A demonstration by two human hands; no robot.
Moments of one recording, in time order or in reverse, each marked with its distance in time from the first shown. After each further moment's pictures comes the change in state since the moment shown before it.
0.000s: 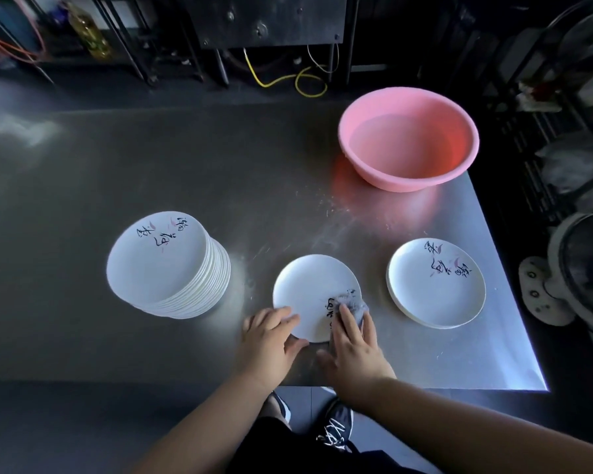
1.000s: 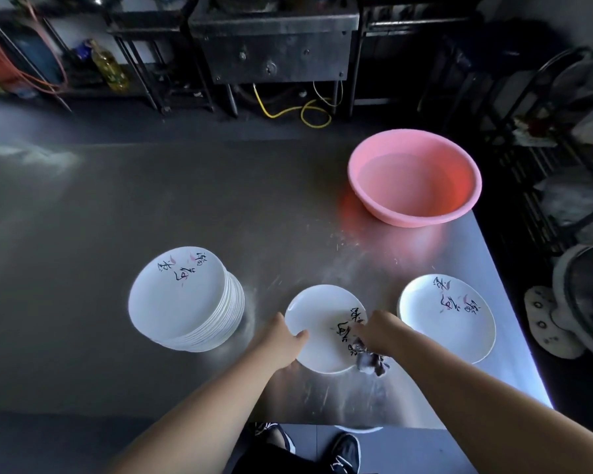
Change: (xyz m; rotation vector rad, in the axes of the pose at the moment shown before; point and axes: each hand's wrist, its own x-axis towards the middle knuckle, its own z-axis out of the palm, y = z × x) left_hand 0.088 0.010 -0.068 -0.280 -0.594 -0.677; right_hand 0.095 0.007 -0.094 0.043 -0.149 0.360
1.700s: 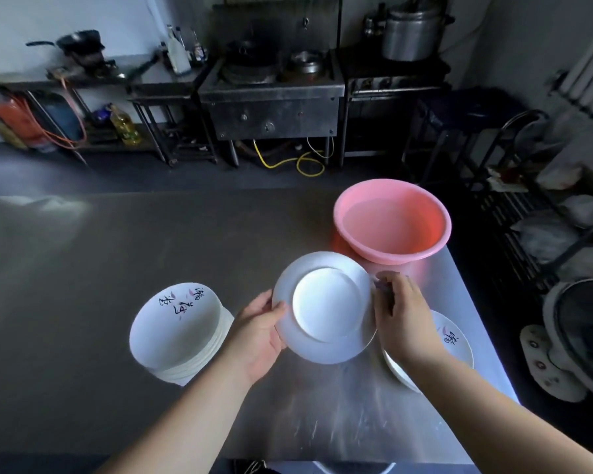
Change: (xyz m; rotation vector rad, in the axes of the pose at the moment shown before) left_hand -0.082 0.068 -0.072 -1.311 -0.090 0.382; right_hand -0.099 0.011 -0.083 0.575 0.835 -0.515
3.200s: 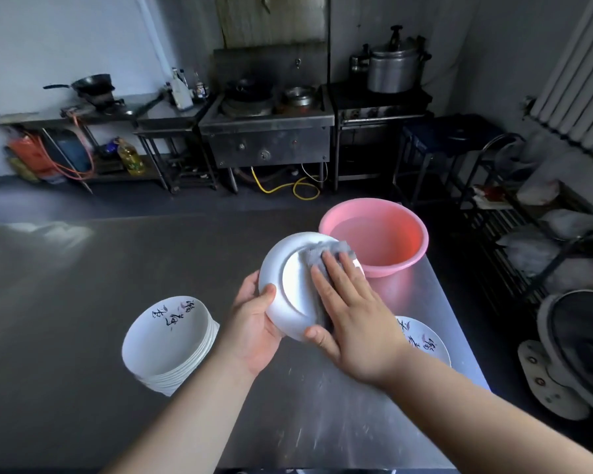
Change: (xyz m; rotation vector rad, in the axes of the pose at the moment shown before) left_hand -0.043 0.032 0.073 -0.193 -0.004 0.163; right_hand -0.015 -0.034 -0.026 -0.426 -0.147 -0.721
